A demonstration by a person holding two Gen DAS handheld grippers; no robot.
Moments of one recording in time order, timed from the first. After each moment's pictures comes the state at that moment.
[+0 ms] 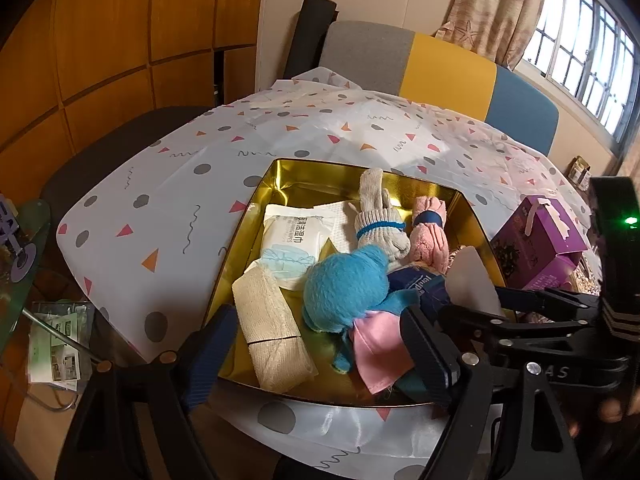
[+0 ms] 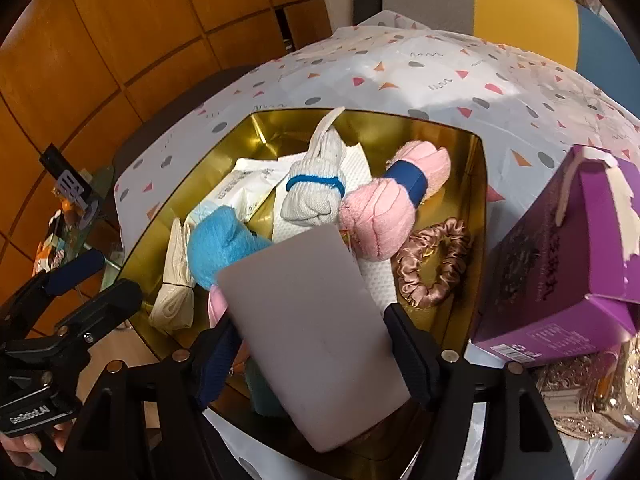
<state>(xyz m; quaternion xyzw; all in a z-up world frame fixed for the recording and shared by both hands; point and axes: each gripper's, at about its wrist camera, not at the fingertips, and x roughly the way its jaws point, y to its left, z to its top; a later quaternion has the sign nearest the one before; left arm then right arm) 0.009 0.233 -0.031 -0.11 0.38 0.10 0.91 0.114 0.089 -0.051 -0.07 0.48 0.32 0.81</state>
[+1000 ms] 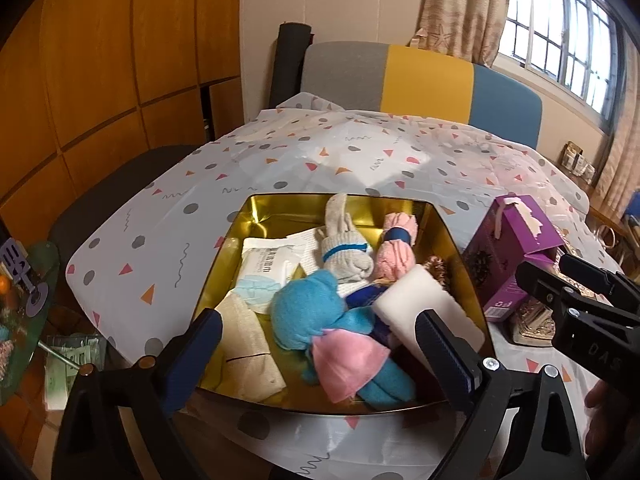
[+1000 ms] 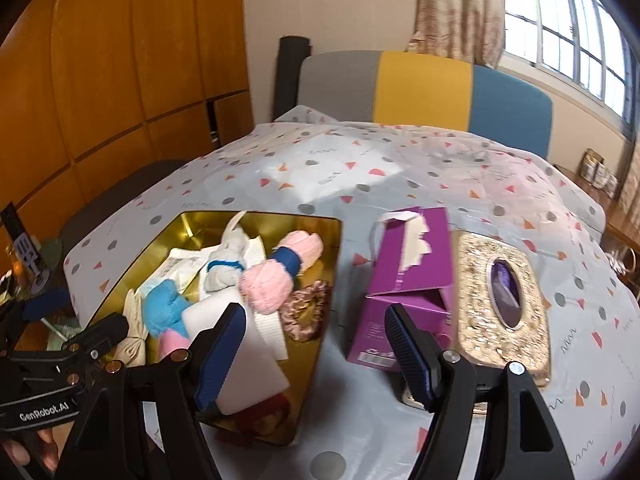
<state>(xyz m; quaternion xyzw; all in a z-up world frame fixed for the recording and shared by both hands) 0.007 0.184 -0.003 -0.06 0.35 0.10 0.93 0.070 0.017 0.009 -0.05 0.33 0.18 0.92</state>
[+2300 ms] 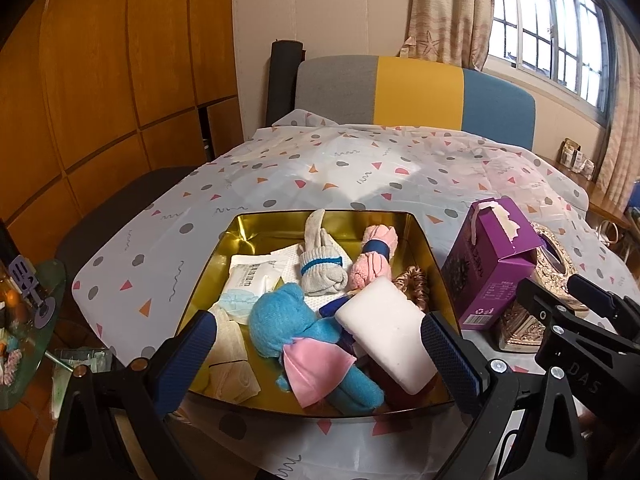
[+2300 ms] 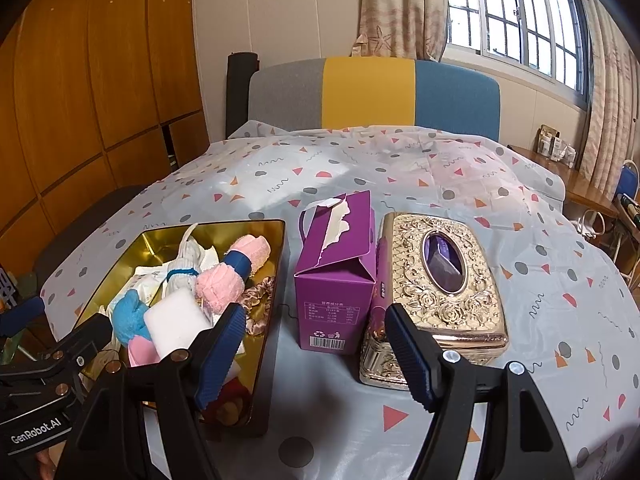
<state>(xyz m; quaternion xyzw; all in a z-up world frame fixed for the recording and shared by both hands) 0.004 0.146 0.007 -0.03 0.33 0.11 0.94 0.054 -0.019 0.005 -0.01 0.32 0.11 0.94</state>
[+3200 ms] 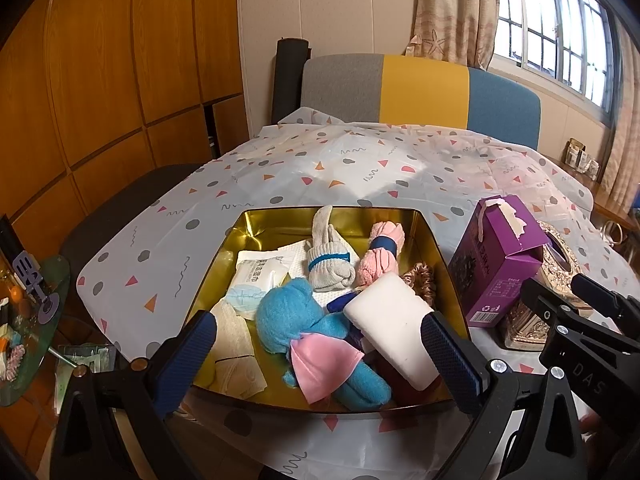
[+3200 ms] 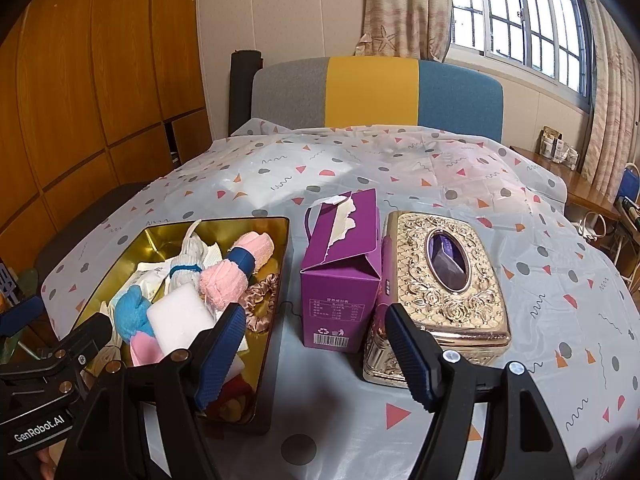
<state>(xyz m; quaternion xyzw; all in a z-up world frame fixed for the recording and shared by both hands) 0.002 0.150 0.005 -0.03 0.33 0.12 0.94 0.053 -0.018 0.005 -0.02 0.32 0.11 0.94</state>
